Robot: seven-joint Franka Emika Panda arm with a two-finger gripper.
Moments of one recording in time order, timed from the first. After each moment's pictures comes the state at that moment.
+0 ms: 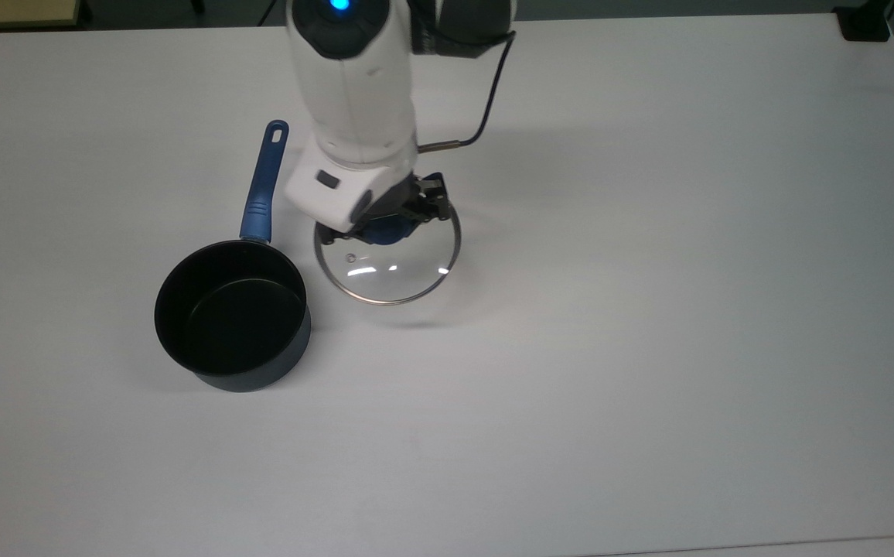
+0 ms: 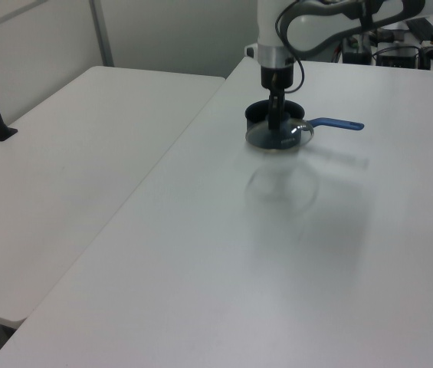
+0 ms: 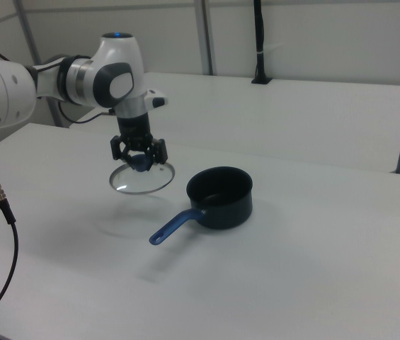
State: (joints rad) arm 0.17 0.44 -0.11 -1.47 0.07 1.88 -0.21
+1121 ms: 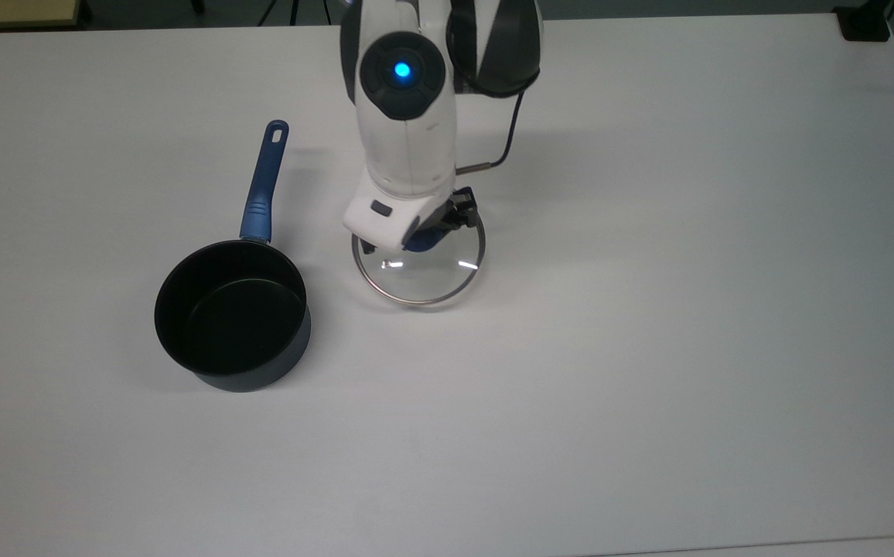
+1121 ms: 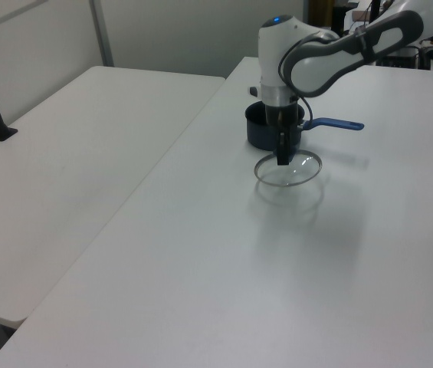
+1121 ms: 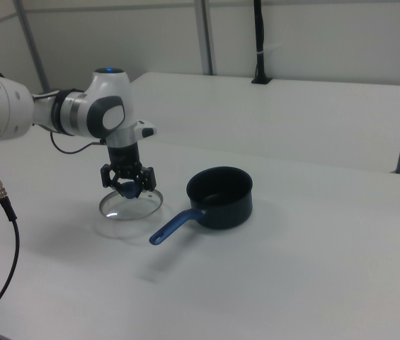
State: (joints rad) arm 0.23 0.45 -0.11 -1.63 0.07 2.01 -0.21
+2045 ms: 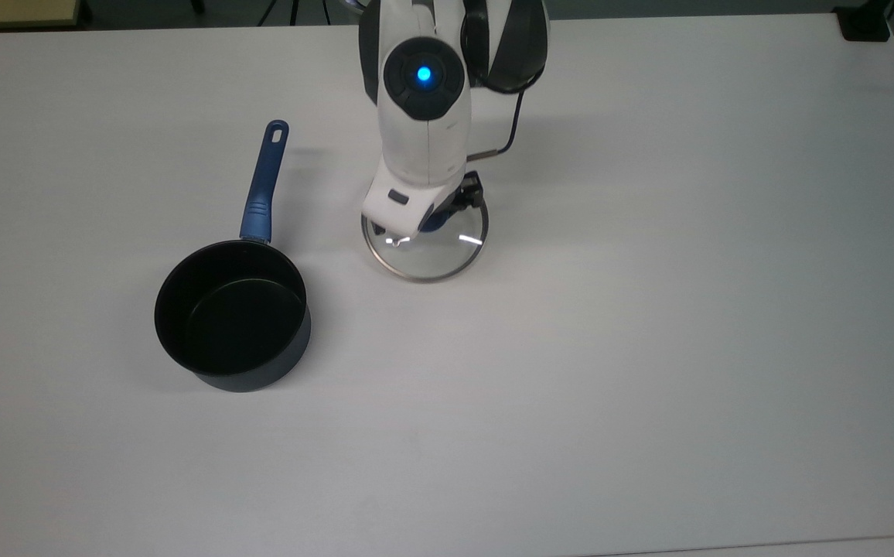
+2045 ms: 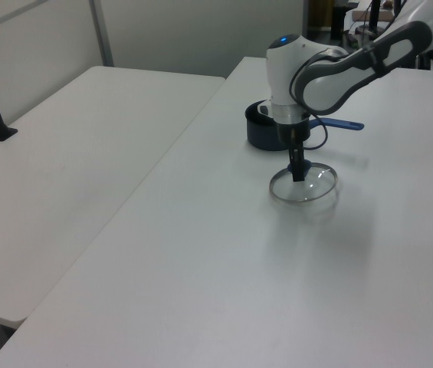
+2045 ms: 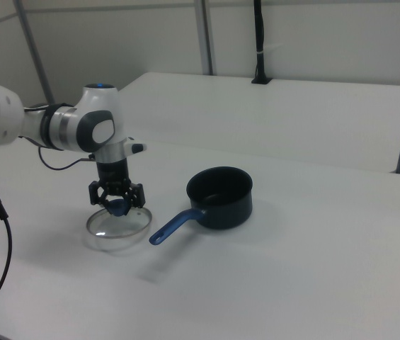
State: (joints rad) arm 0.25 0.38 -0.11 -1.79 0.05 2.03 -0.21
